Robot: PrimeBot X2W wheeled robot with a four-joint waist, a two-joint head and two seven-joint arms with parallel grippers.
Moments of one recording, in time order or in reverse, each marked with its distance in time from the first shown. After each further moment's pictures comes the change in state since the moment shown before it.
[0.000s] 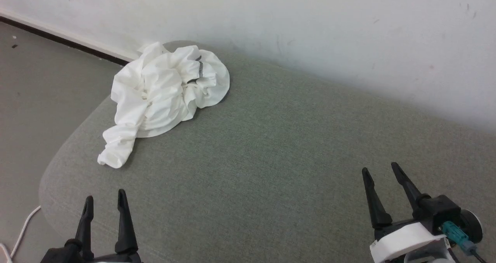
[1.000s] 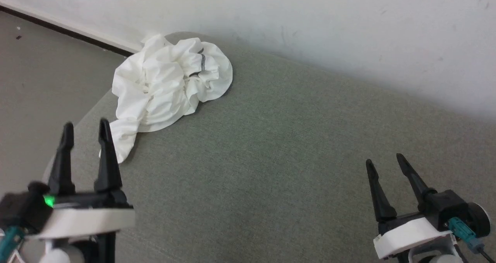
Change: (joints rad) left arm -0.166 0.046 -0.005 -0.140 -0.098 -0.038 0.036; right arm 0.002 0.000 -0.007 -0.062 -0.012 0.000 0.019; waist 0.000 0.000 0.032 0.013
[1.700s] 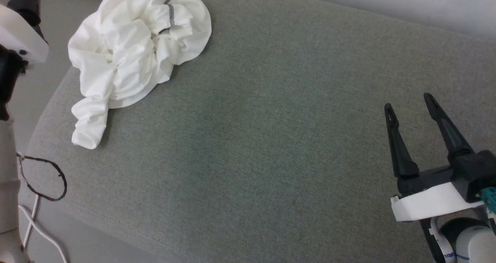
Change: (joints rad) left arm -0.860 0.362 -0.060 0.510 -0.114 -0.105 0.461; right arm -0.090 -0.014 -0.004 -0.342 -0.107 0.000 0.197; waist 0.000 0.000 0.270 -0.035
